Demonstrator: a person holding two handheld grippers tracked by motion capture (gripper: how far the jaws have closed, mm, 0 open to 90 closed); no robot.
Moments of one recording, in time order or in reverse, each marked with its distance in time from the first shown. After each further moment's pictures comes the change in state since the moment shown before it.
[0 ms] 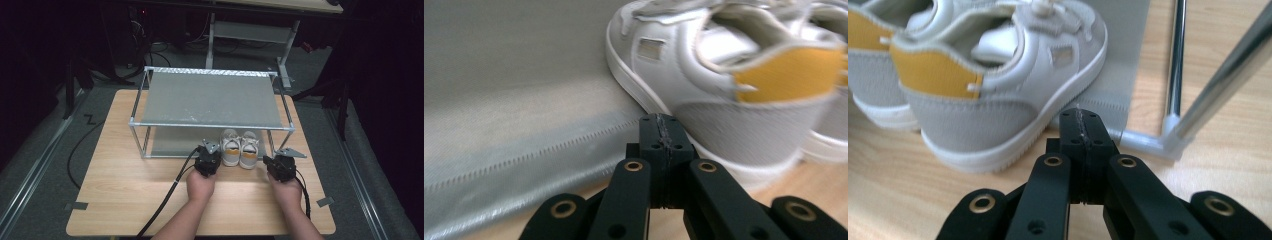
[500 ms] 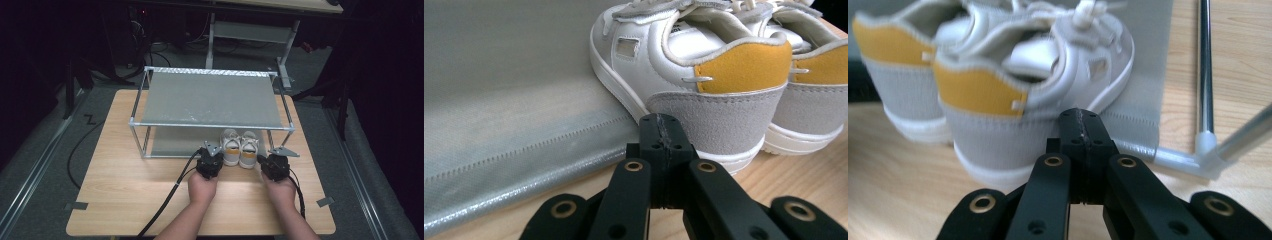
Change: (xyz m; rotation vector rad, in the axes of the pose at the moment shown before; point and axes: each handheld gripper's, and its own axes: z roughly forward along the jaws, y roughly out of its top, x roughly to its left) left arm -0.006 0.001 -0.001 -0.016 -0.012 -0.006; right arm 0.018 0.008 0.006 -0.007 0.006 -0.004
